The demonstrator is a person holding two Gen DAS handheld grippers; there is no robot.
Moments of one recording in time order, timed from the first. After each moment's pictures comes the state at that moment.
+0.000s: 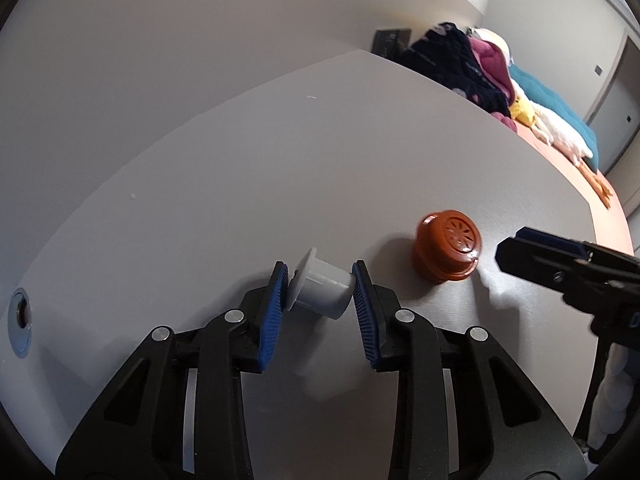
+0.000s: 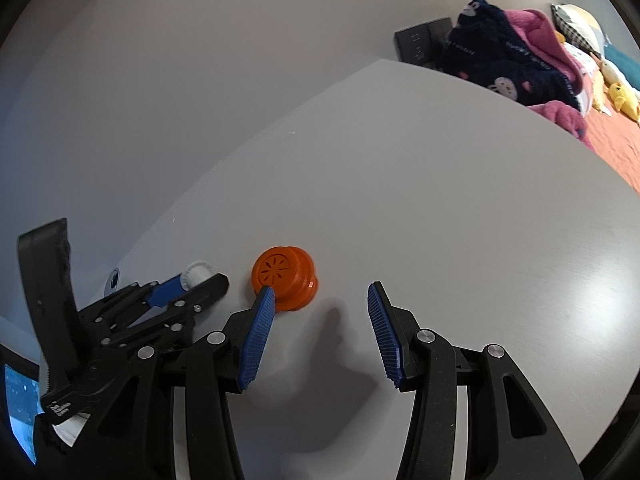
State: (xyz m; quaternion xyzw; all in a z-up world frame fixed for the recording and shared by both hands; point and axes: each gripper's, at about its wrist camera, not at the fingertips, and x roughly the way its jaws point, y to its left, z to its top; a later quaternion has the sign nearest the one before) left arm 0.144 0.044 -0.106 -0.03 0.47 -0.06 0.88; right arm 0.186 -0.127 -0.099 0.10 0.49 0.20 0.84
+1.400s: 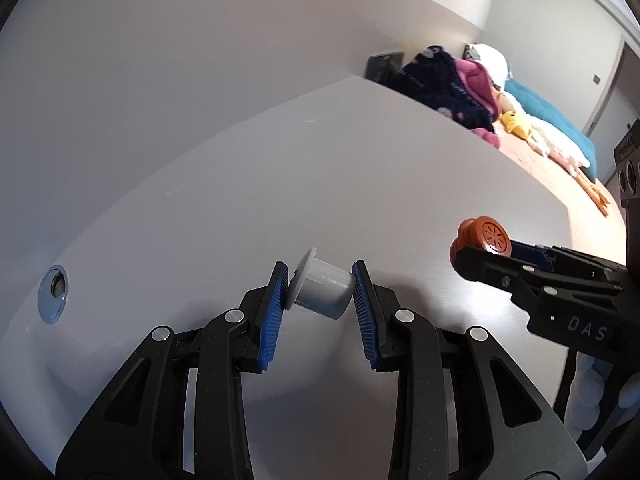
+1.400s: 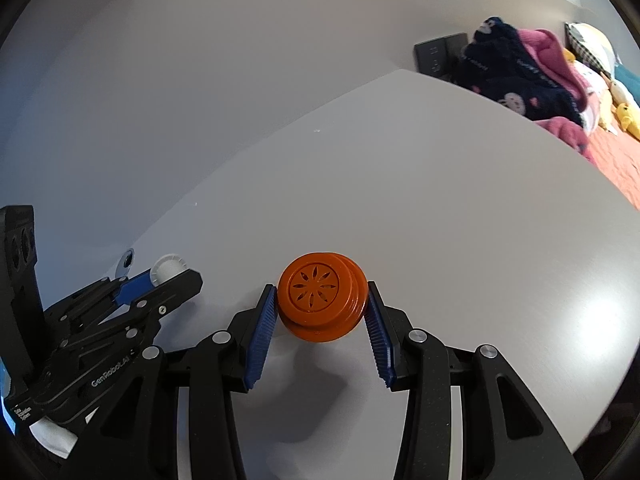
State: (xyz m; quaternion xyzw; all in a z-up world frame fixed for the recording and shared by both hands) left arm 0.105 0.023 -0.066 -0.03 0.44 -0.05 0.90; right arm 0.149 -0.133 -0.076 0.08 0.47 0.22 0.85
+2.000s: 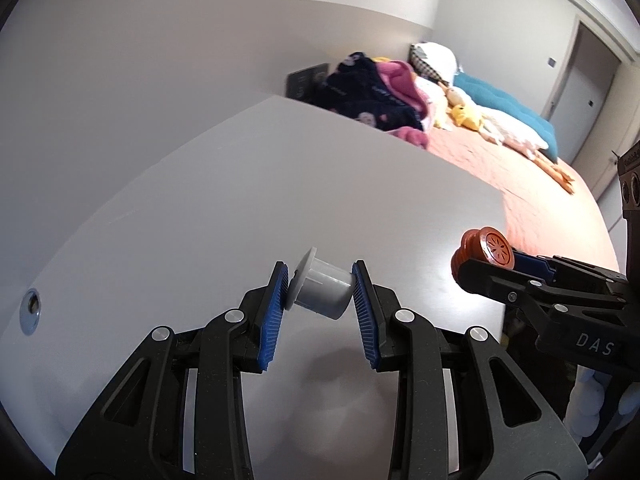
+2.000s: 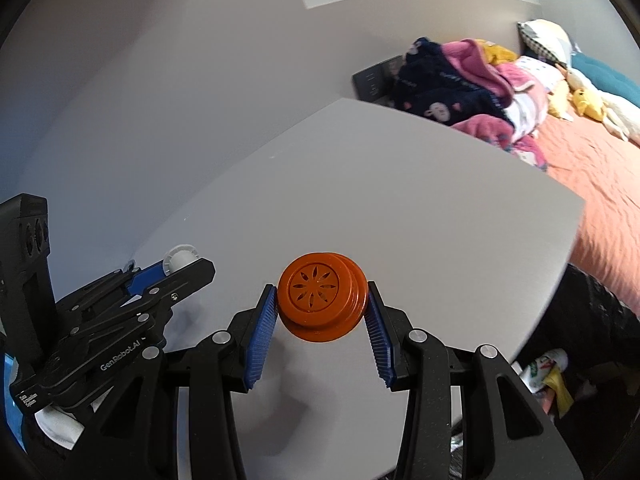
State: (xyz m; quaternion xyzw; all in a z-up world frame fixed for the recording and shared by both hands) left arm 0.087 -0.058 -0.036 -0.01 0.41 -0.12 0.90; right arm 0.092 -0.221 -0.041 0.11 0.44 0.16 0.88
